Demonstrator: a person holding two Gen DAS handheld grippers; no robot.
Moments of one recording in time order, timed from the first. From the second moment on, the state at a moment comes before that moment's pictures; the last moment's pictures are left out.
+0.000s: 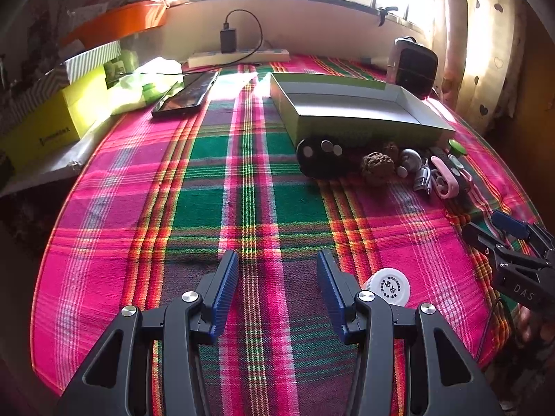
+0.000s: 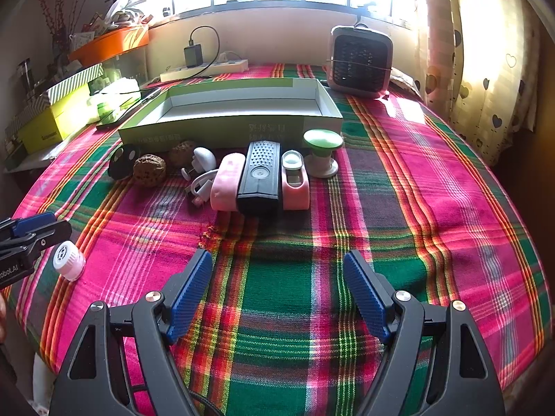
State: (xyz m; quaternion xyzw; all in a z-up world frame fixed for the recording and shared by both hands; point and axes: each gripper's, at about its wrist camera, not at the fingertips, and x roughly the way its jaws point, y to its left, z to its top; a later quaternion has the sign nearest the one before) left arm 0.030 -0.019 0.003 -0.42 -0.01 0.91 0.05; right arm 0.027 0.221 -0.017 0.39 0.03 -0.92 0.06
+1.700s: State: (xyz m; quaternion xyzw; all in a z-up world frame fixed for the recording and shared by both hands) left arm 0.039 0.021 0.002 -0.40 0.03 0.90 0.15; right arm 0.023 0.227 -0.016 0.39 0.04 -0.91 0.09
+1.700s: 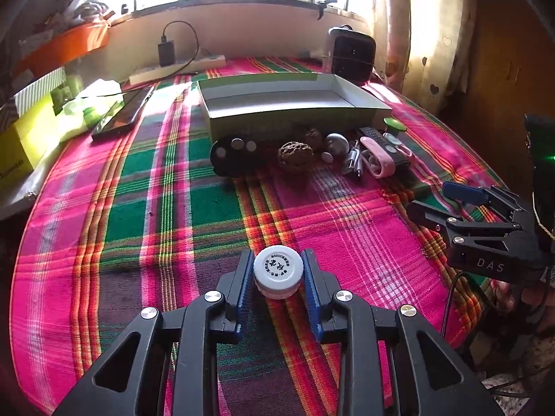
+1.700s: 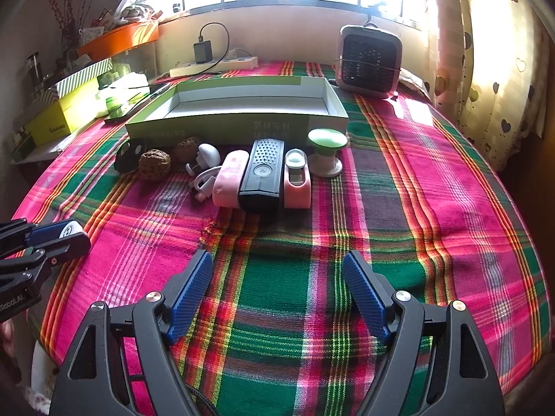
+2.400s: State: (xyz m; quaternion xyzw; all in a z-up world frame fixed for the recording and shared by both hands) left arm -0.007 0.034 -0.001 -0.39 0.04 0.91 0.14; right arm -0.016 0.250 -0.003 0.39 0.04 -0.92 0.08
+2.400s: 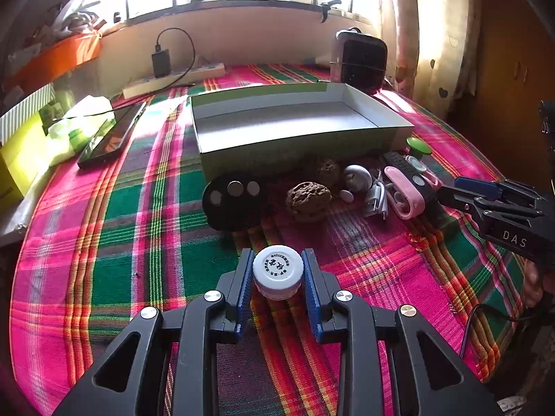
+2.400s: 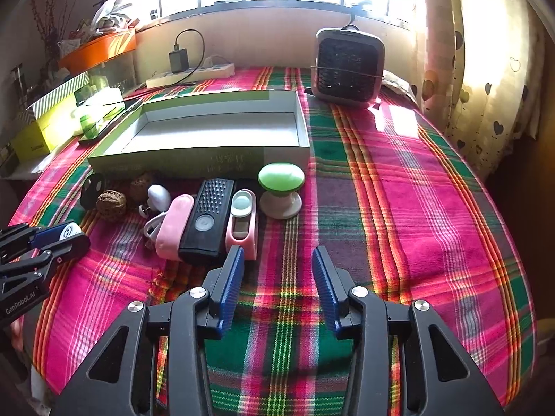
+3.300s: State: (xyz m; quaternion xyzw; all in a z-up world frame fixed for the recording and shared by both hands) left arm -0.026 0.033 0.002 -0.40 0.02 0.91 0.14; right arm -0.042 0.261 -0.007 0.42 0.00 -0.91 0.08
